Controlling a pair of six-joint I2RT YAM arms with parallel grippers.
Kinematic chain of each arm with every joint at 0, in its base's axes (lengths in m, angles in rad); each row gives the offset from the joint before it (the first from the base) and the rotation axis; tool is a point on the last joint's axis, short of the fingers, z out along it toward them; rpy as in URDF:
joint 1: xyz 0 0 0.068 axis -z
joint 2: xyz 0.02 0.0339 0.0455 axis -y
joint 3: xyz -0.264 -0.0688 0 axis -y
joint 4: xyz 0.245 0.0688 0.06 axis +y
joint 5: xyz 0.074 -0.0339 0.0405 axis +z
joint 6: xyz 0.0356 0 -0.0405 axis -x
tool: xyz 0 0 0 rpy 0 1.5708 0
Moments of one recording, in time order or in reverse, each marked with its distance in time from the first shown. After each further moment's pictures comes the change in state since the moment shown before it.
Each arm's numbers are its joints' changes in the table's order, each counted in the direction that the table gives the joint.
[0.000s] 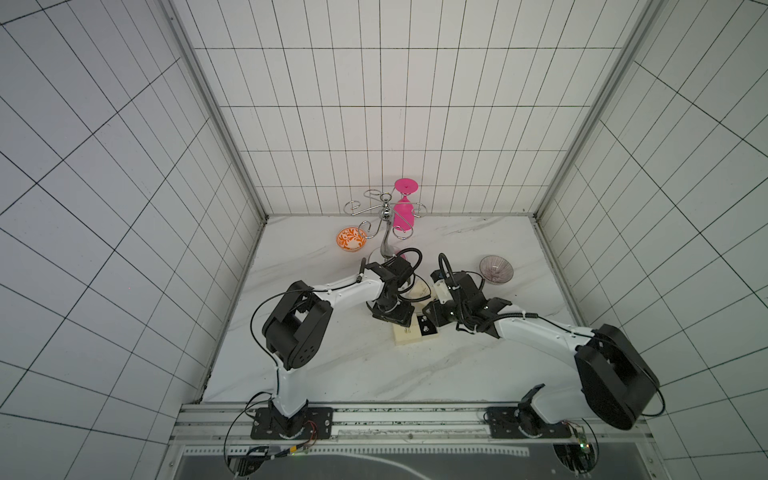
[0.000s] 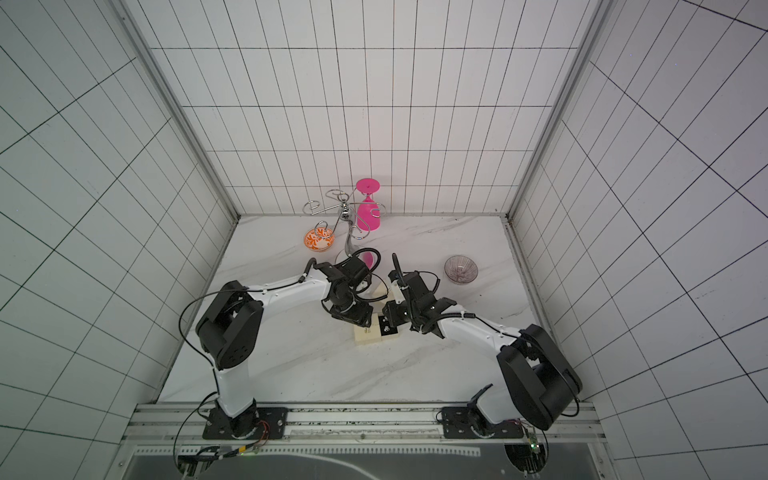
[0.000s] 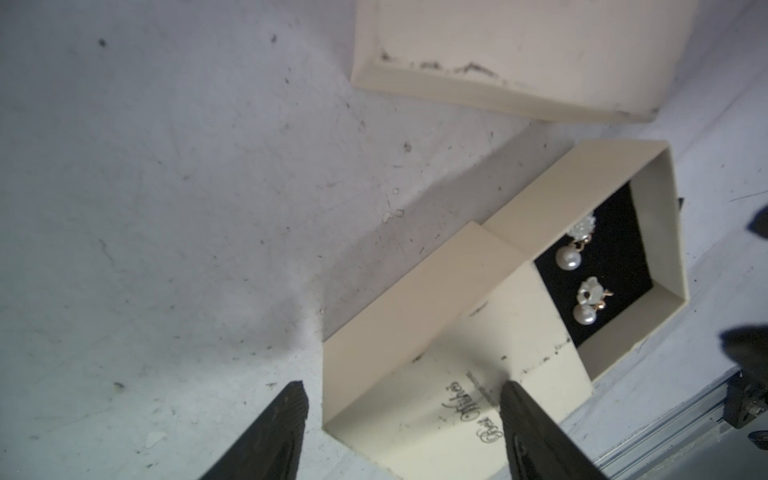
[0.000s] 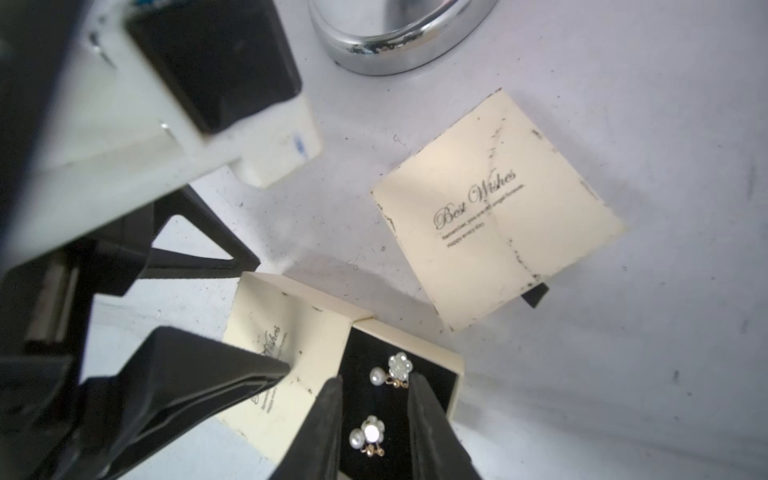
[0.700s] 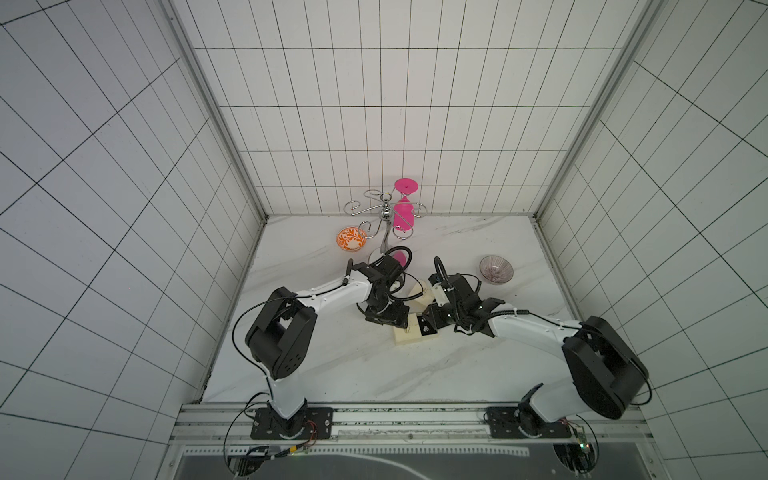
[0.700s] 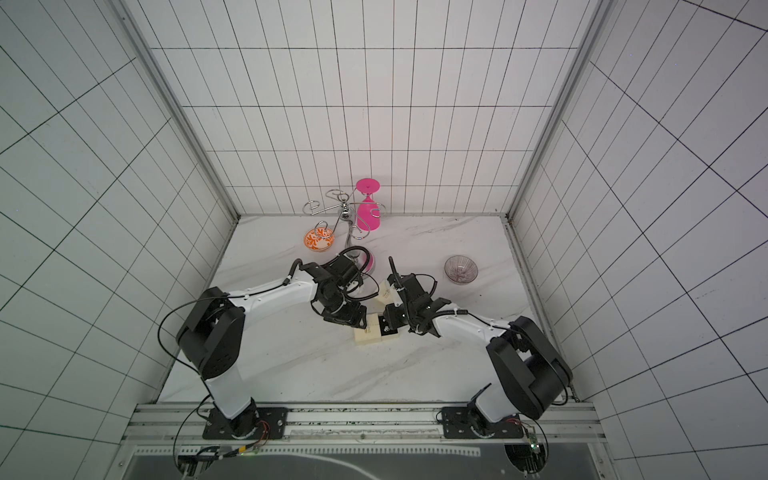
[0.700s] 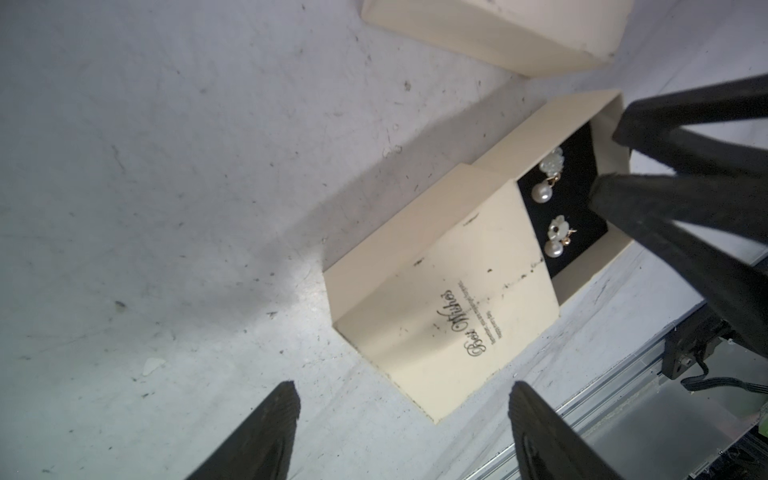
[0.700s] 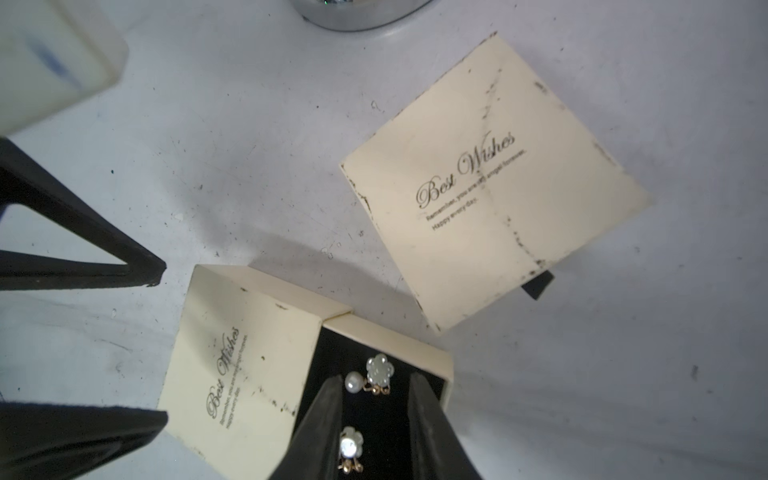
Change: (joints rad) left arm -0.040 0.098 -0.081 0.012 -0.090 0.014; right arm -0.020 -0.077 0.000 0.000 -0.021 0.000
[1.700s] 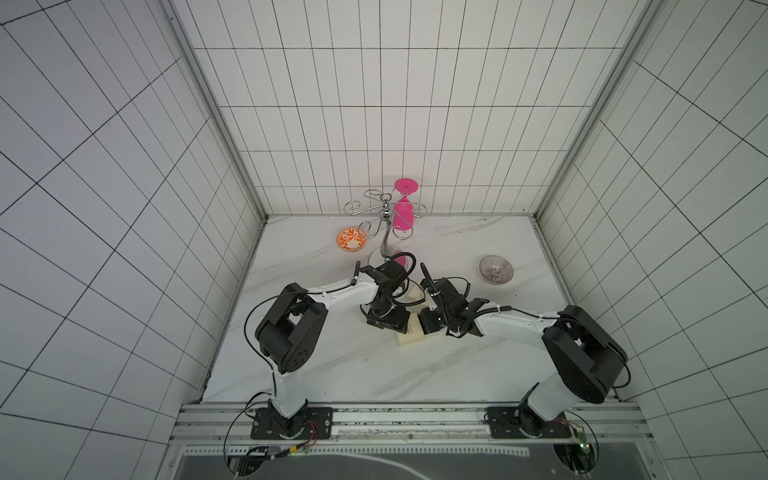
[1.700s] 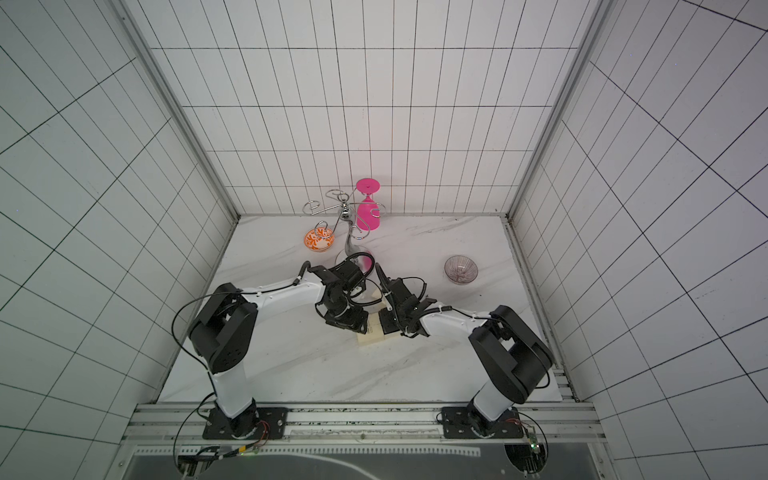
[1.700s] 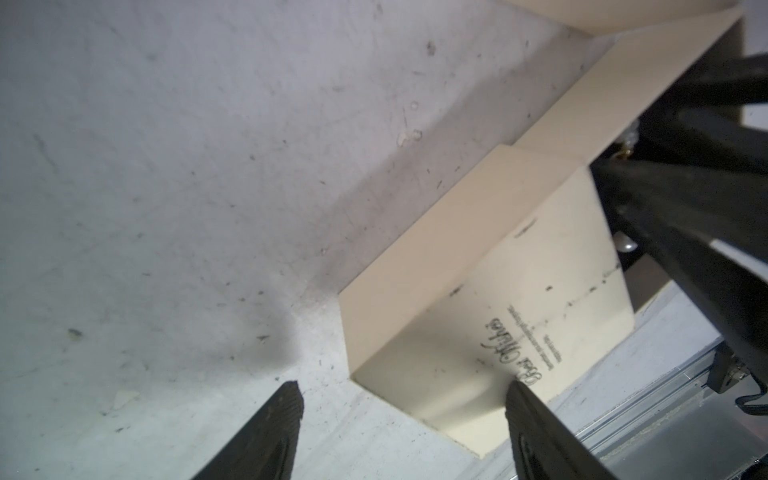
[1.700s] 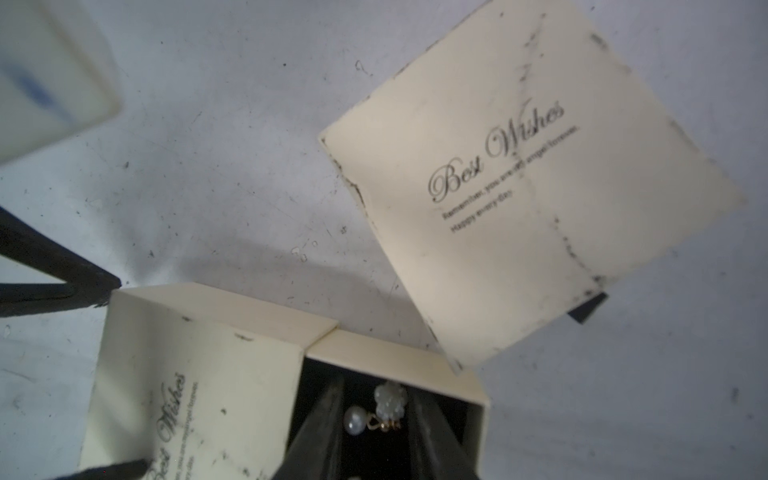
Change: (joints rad) left arm 0.023 -0.062 0.004 -0.002 0.036 -0.008; right arm -0.073 -0.098 0.046 0.014 -0.138 0.001
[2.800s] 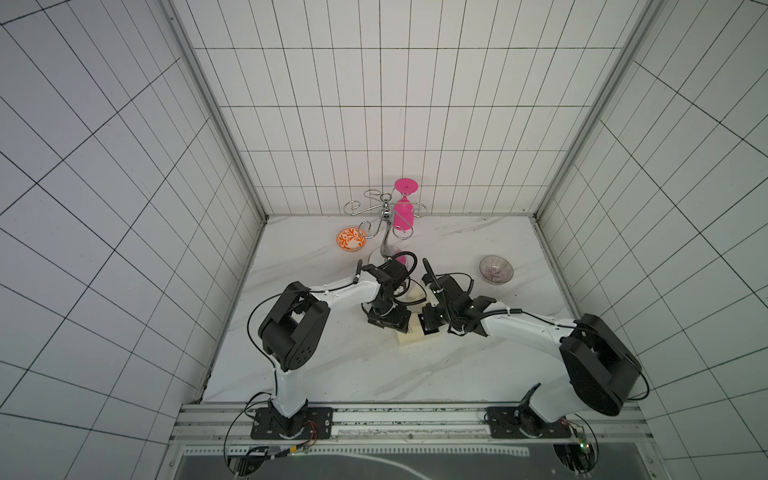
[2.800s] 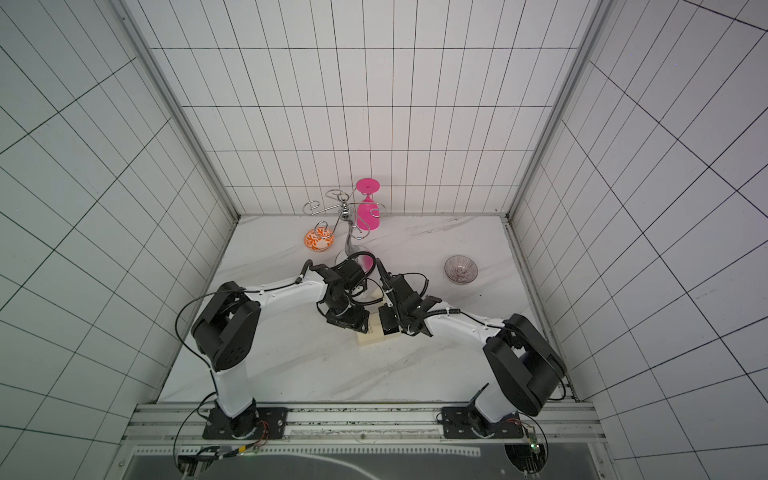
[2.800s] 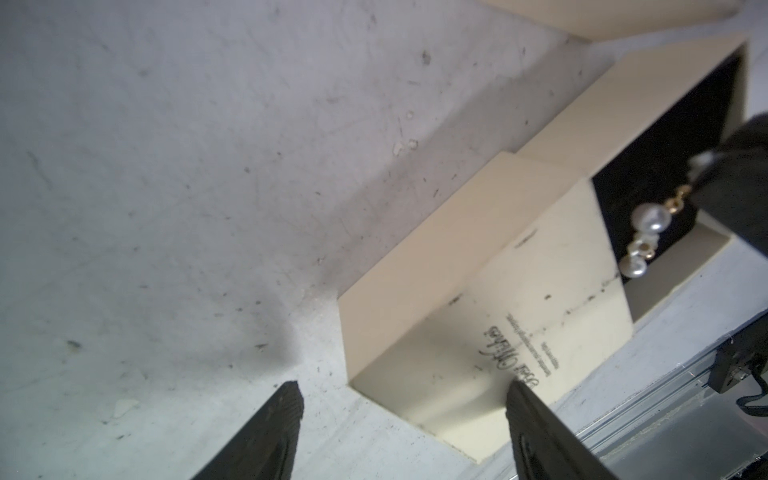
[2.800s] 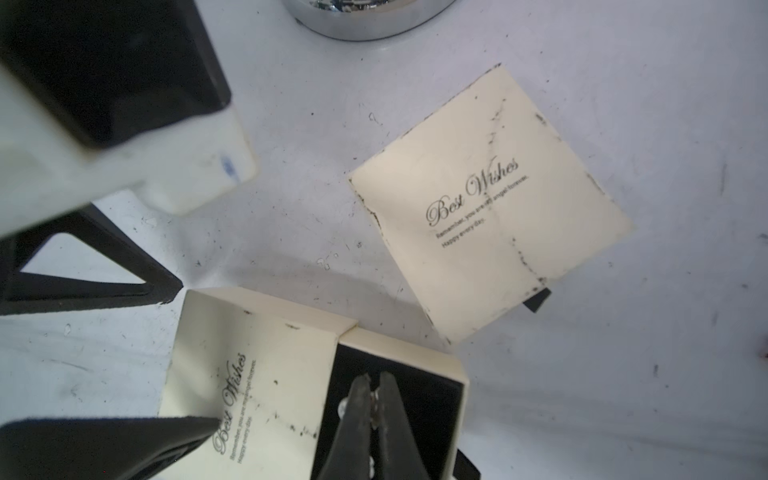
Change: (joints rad) left arm 0.002 -0.024 0.026 0.016 0.003 -0.008; right arm -0.005 0.086 0.026 0.066 -0.021 -0.001
